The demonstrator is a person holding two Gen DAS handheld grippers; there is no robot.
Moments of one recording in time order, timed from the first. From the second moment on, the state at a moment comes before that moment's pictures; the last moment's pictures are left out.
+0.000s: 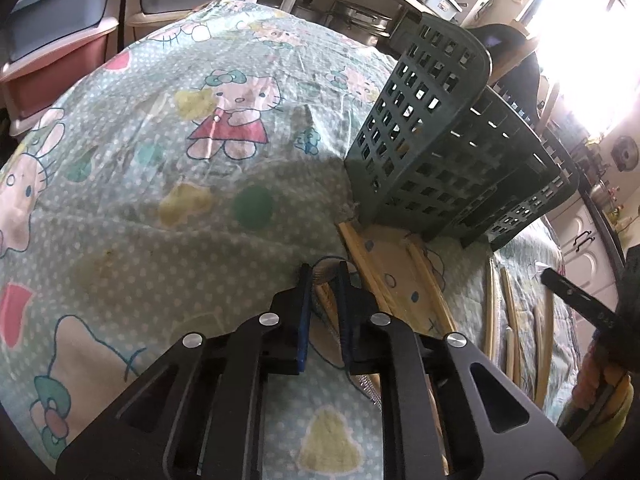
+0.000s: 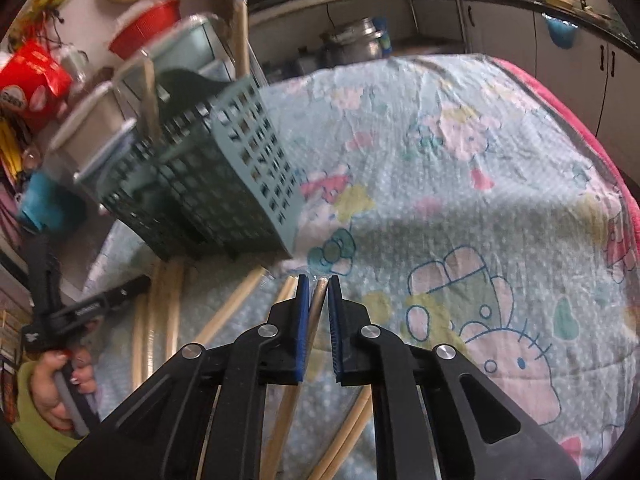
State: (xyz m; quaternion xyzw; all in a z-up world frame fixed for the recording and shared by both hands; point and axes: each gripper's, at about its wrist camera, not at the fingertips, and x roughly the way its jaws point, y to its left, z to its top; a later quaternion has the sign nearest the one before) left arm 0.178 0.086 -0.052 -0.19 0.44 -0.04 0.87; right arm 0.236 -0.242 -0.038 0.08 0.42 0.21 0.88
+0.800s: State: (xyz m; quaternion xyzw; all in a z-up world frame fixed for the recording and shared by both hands) left arm 0.127 0.072 0.060 -0.17 0.29 -0.09 0.94; right arm 0.189 -0.228 0.047 0.07 0.31 0.25 0.92
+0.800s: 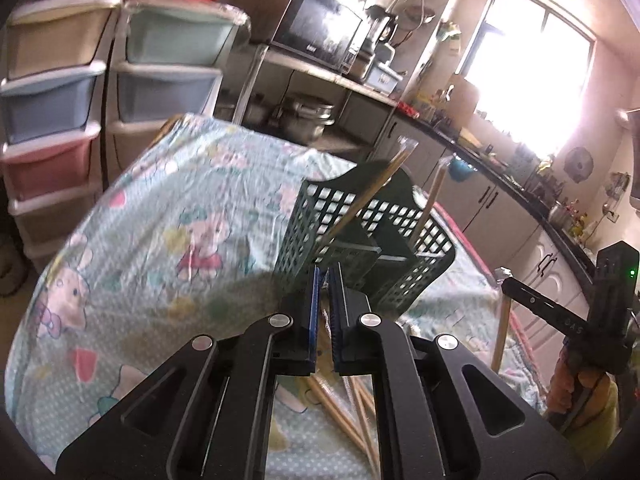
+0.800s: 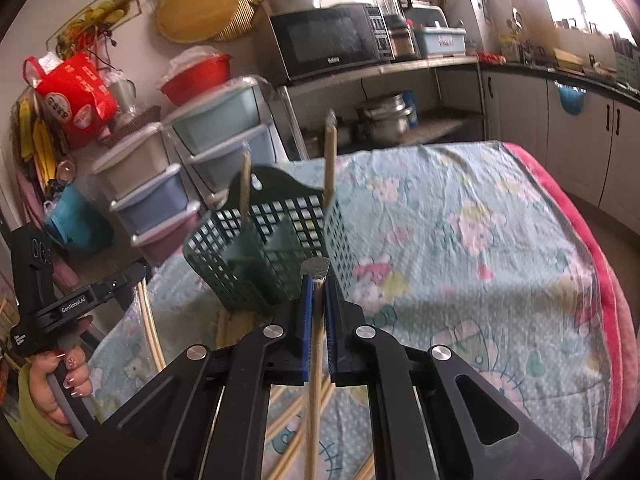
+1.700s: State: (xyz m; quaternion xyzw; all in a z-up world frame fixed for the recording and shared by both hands) left arm 0.127 0.037 0.129 -0.14 0.21 -0.15 0.95; right arm 0.169 -0.222 0.102 0.06 0.22 0.27 0.94
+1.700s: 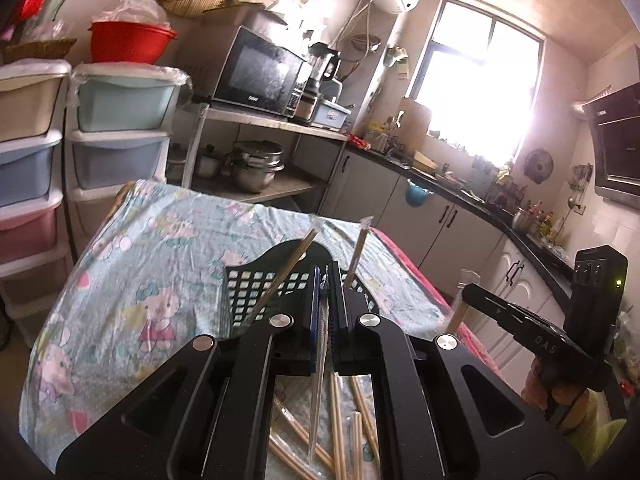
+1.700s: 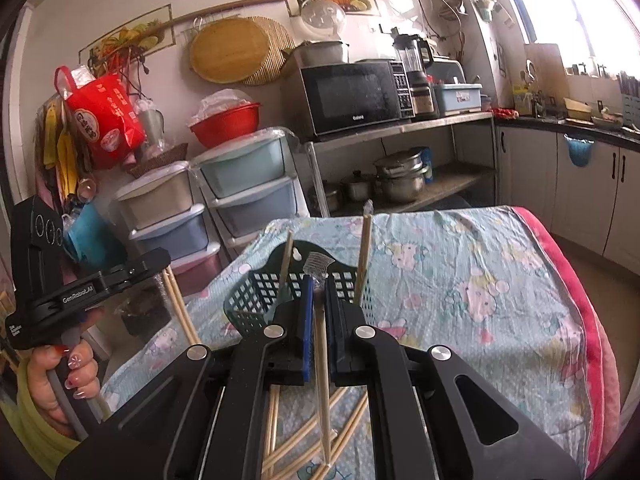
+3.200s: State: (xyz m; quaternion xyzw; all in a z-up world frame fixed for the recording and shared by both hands) left arm 0.166 0.008 0.234 -0.10 0.09 -0.14 0.98; right arm 0.192 -0.207 0.207 0.07 0.08 0.29 0.95
